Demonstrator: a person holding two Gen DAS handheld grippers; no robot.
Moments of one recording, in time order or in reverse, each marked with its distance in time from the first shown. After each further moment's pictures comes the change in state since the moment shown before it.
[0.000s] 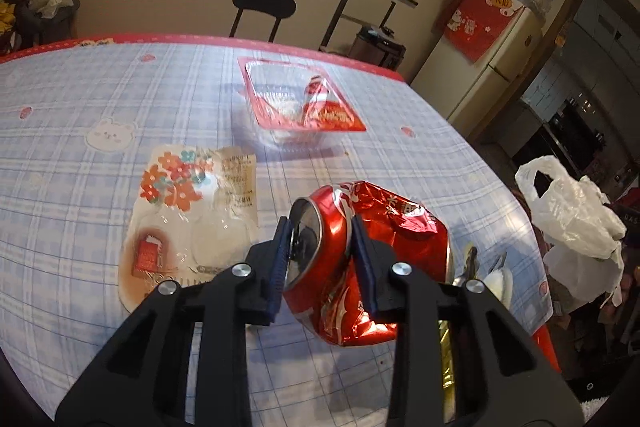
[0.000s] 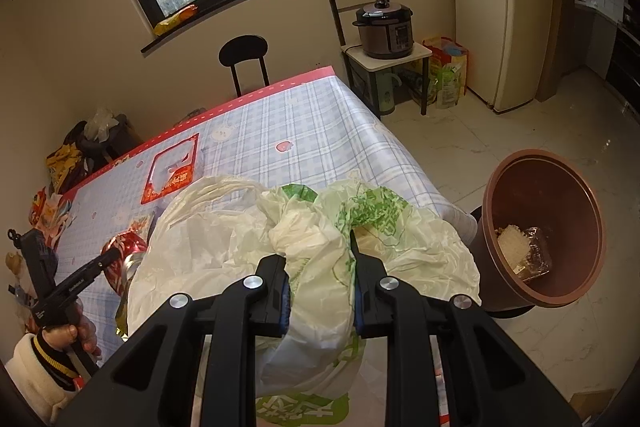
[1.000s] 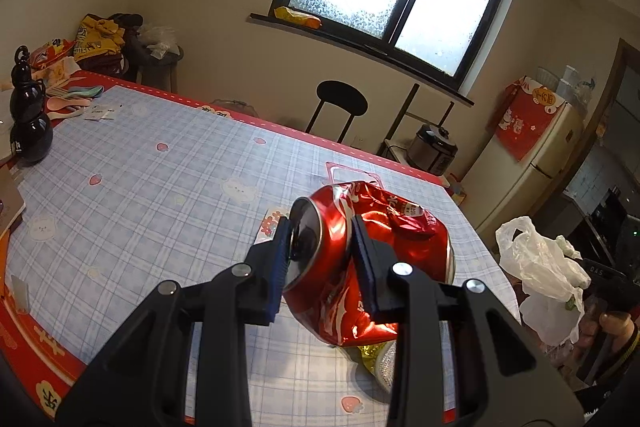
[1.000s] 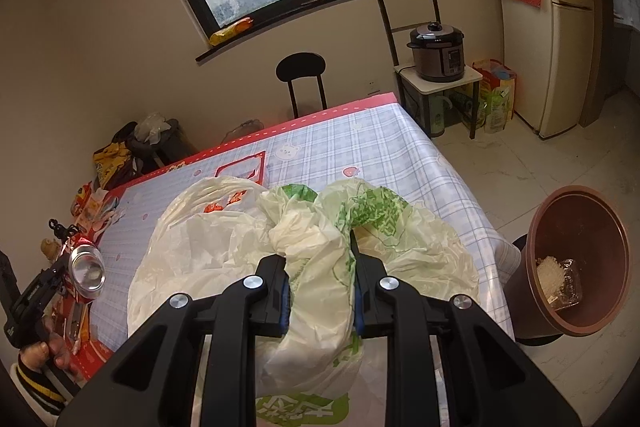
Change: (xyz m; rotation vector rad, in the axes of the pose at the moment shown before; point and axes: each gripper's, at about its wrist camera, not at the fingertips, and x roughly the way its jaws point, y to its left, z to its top) left arm -0.194 -0.014 -0.016 -0.182 -0.291 0.224; right arm -0.026 0.025 0.024 -0.071 -0.055 0.174
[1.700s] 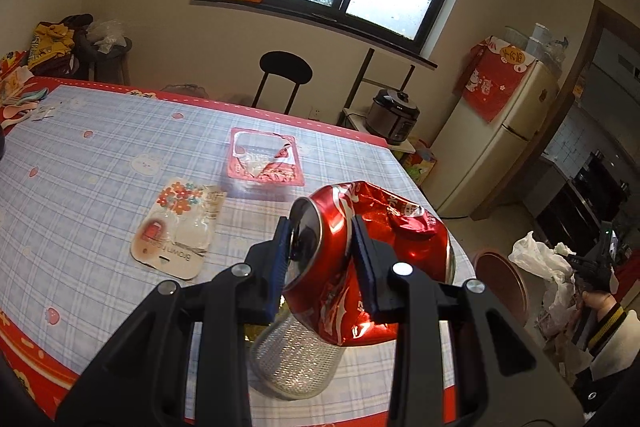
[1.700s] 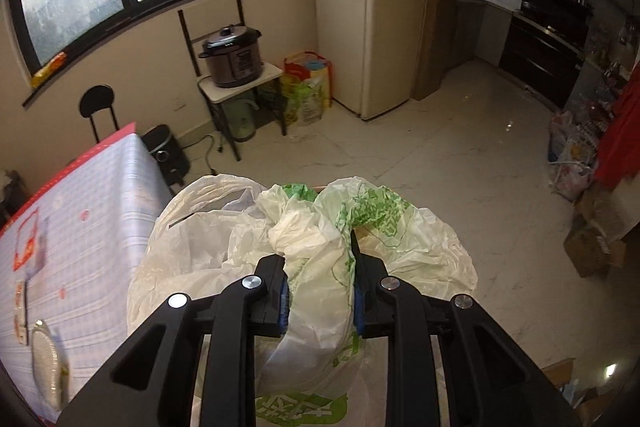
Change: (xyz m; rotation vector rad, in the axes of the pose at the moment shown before) left arm 0.042 -0.142 -0.038 0.087 0.094 -0.083; right arm -0.054 -0.285 0.006 0.178 -0.004 -0.601
